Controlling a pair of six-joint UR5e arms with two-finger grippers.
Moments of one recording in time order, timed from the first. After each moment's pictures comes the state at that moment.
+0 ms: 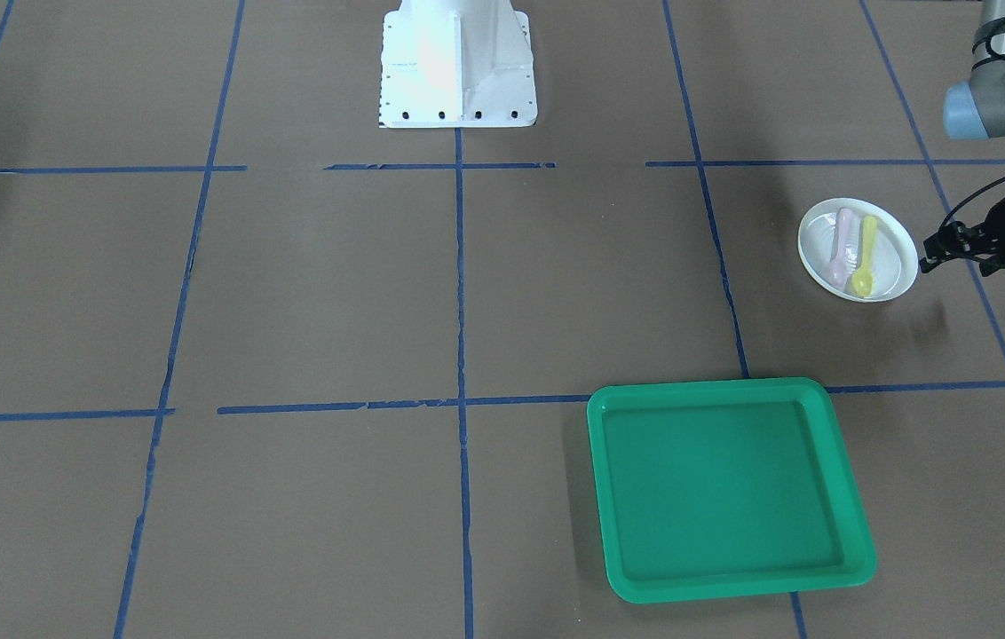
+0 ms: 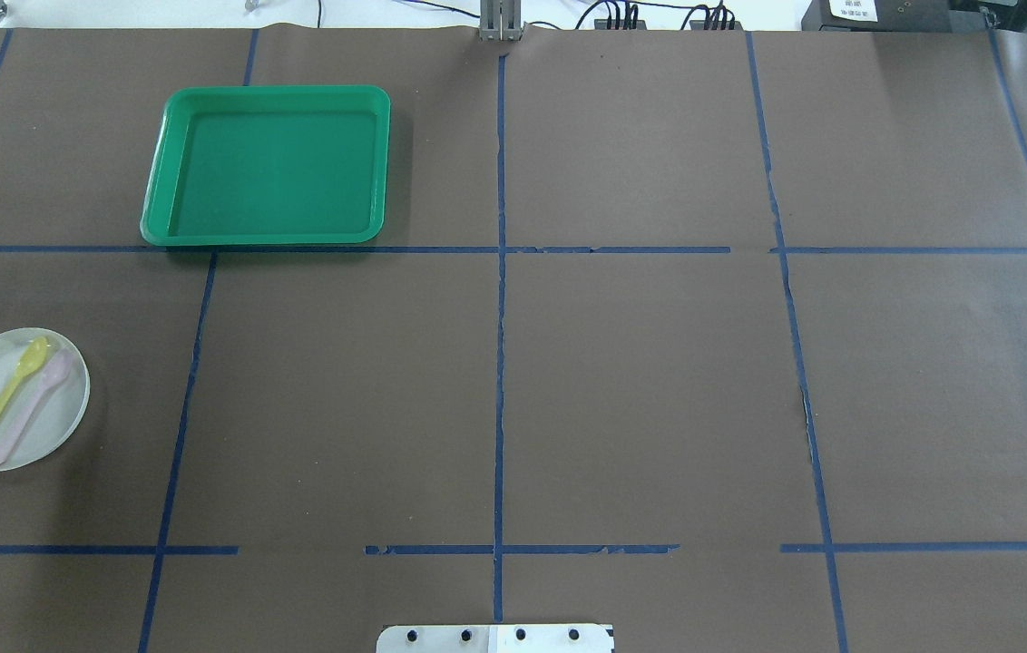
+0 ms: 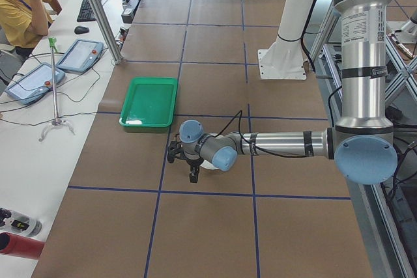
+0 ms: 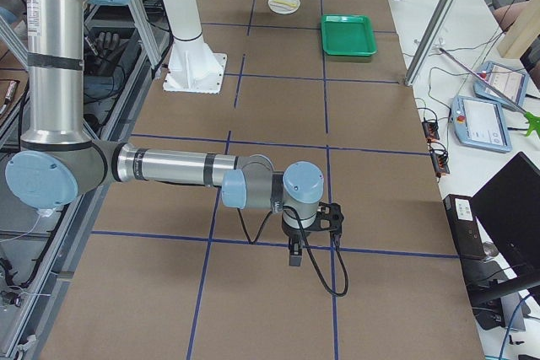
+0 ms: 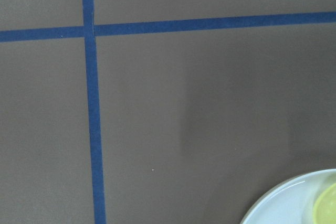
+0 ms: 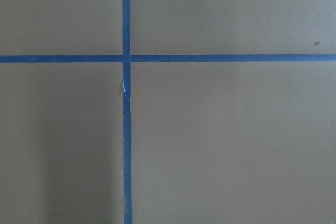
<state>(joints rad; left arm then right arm) -1.12 -1.48 -1.52 -2.13 -2.28 -0.49 1.58 -1.65 1.62 -1.53 2.28 0.03</state>
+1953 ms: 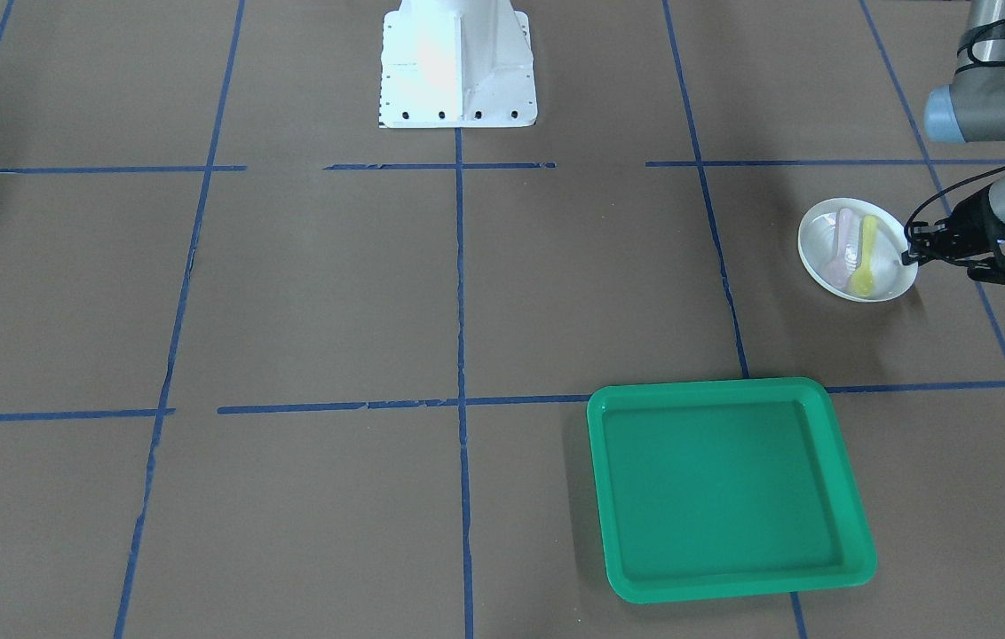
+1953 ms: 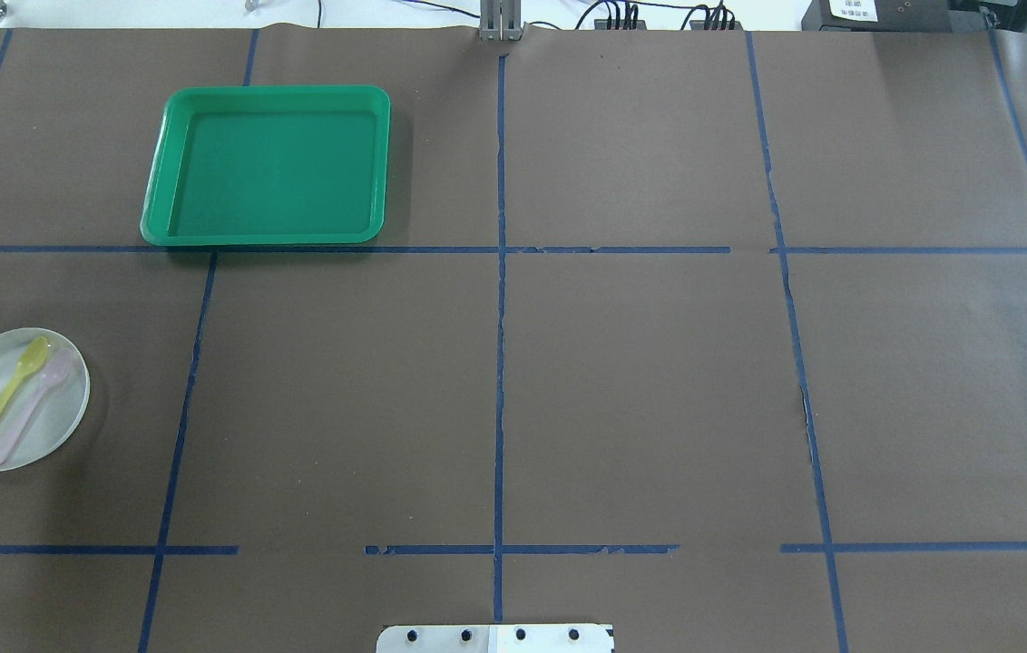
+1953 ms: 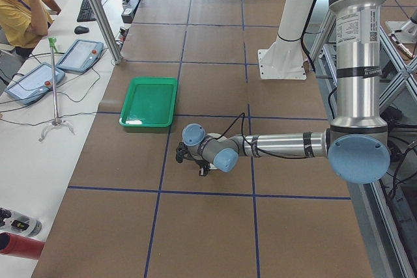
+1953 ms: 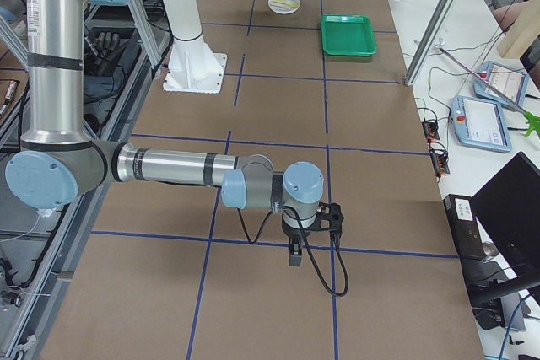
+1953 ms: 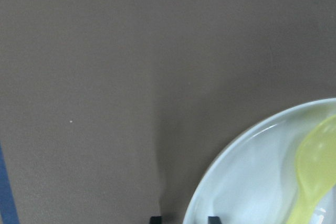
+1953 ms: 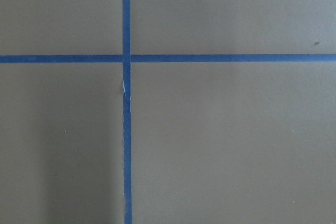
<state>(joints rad) -1.06 -1.47 -1.49 -2.13 -2.37 -0.48 1.58 -1.65 1.62 -1.53 2.28 0.03</state>
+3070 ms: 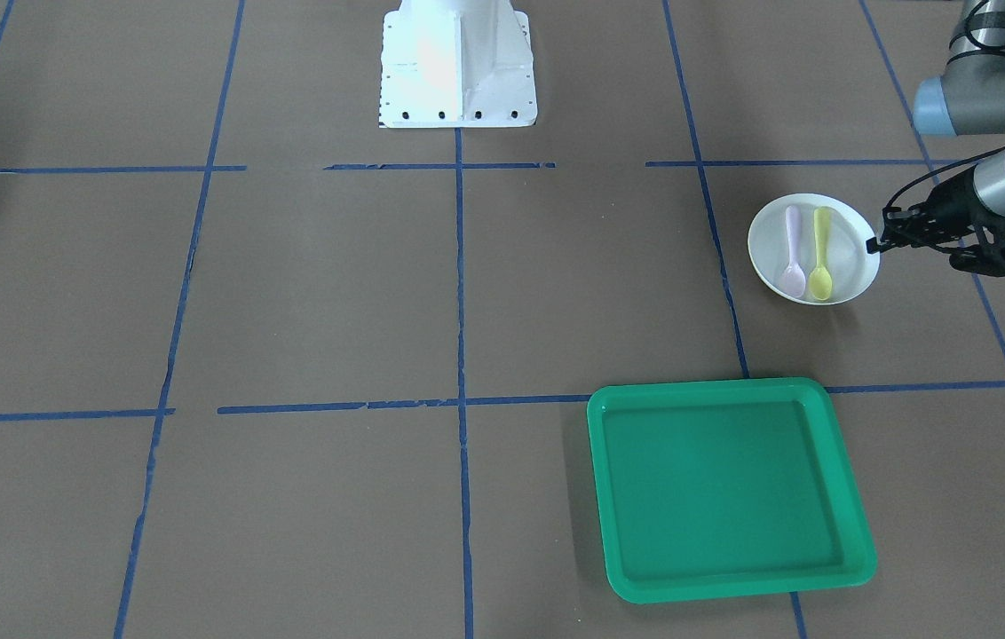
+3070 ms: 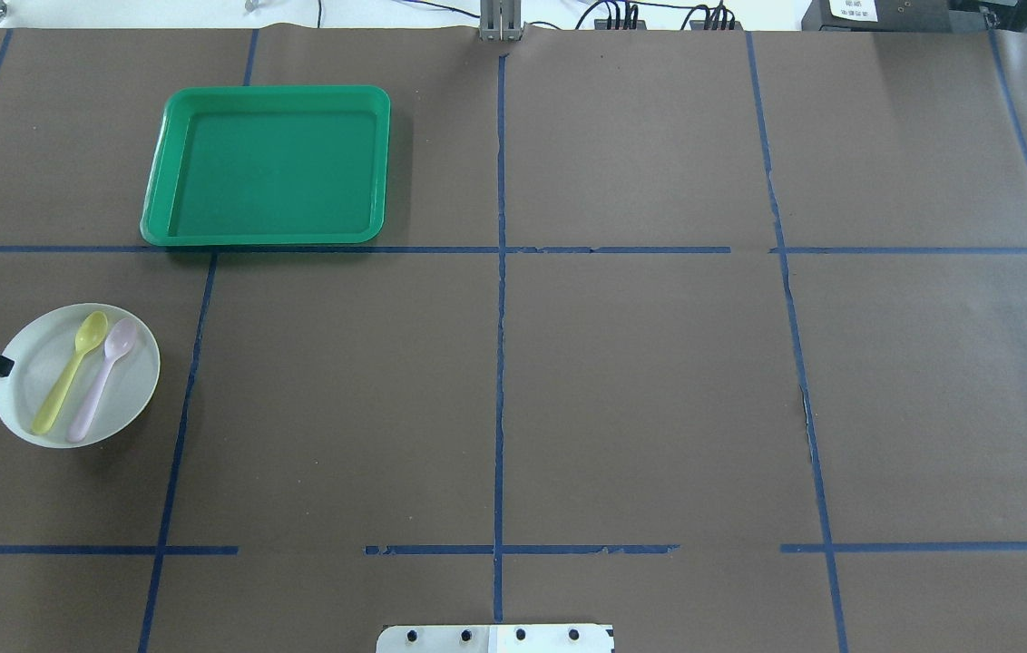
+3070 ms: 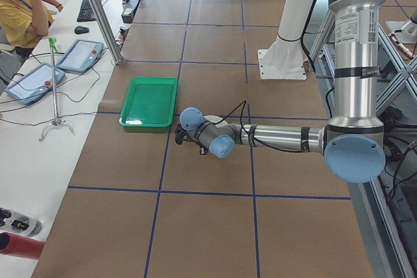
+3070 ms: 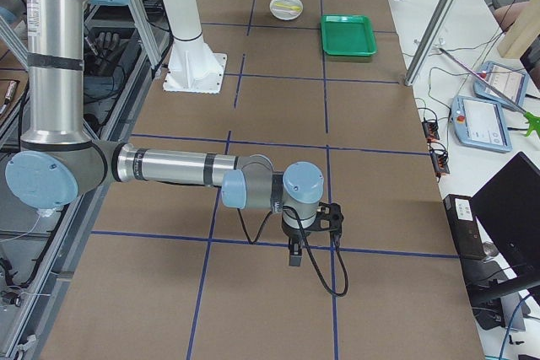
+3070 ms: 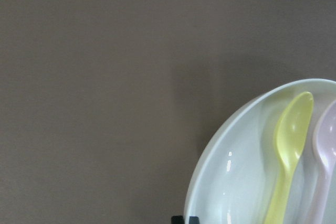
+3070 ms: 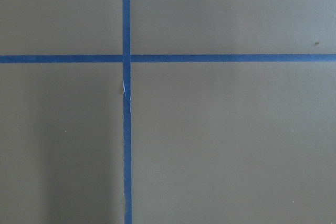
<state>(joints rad) -1.07 -1.52 -1.60 -2.14 -2.52 -0.68 1.58 -1.65 1.62 -1.53 2.28 0.03</state>
